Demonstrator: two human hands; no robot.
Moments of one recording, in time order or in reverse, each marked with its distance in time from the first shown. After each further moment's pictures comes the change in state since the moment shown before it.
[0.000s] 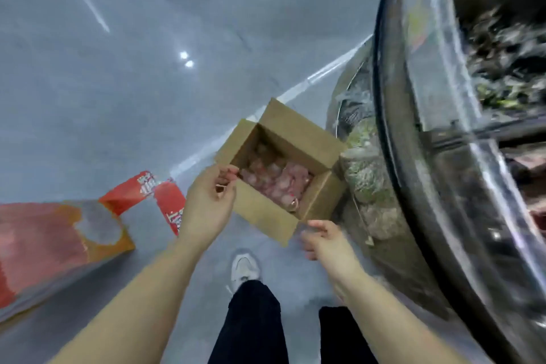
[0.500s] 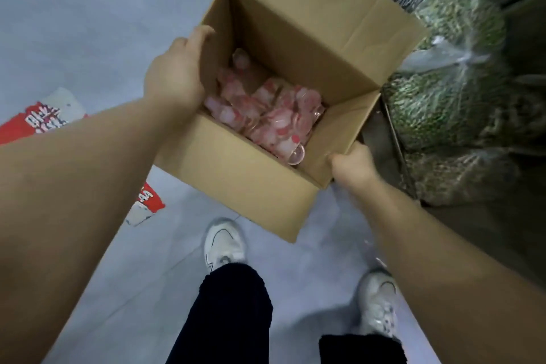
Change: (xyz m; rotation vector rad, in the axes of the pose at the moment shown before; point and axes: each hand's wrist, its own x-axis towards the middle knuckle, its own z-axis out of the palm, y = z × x) left_hand 0.183 -0.199 0.119 0.756 -0.180 0.168; right_hand 0.284 0.121 0.004 -0.337 0.360 0.001
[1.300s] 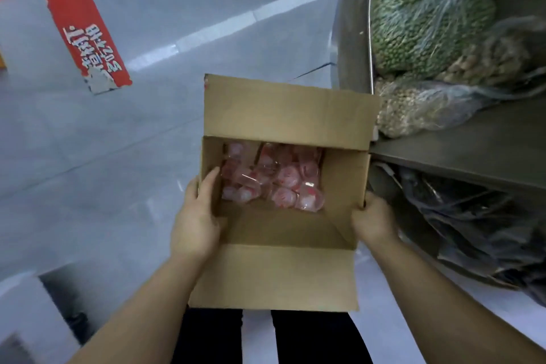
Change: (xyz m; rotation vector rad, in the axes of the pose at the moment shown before) left_hand -0.392 0.120 0.177 -0.435 -0.047 -0.488; right_hand -0.086 0.252 -0.117 -0.449 -0.061 -0.094
